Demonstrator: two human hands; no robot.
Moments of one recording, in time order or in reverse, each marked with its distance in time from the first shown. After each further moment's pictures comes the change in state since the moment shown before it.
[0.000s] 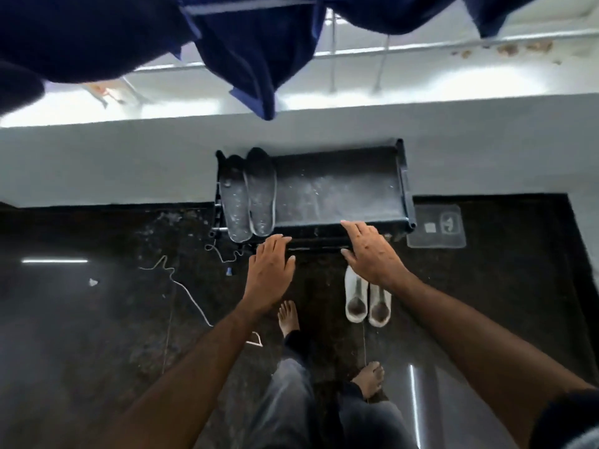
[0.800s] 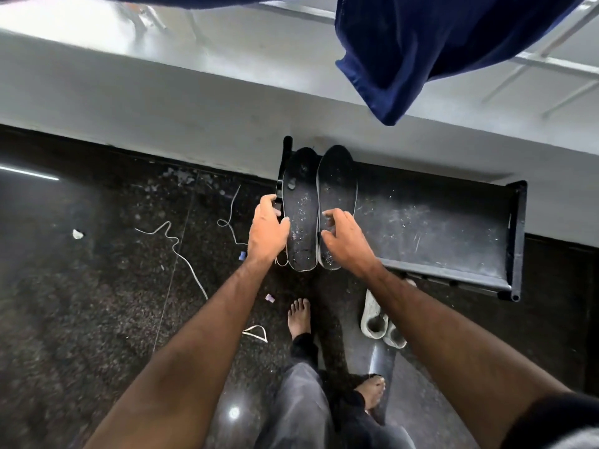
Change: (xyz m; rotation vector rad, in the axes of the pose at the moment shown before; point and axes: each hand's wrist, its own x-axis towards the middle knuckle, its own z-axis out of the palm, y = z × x) left_hand 0.177 -0.204 -0.024 -0.534 0.063 -0.493; right_hand 0.233 -0.162 0.094 0.363 -0.198 0.202
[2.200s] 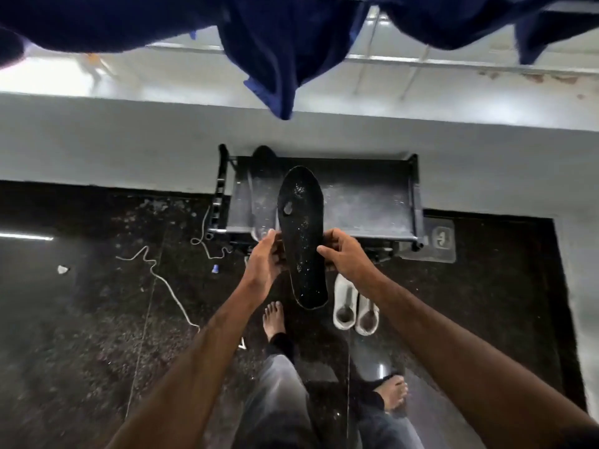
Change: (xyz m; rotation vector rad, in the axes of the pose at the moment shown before) left_hand -0.206 0.082 0.065 -0.930 -0.402 -0.167; right_hand -0.181 0.095 -0.093 0.715 -0.030 0.090
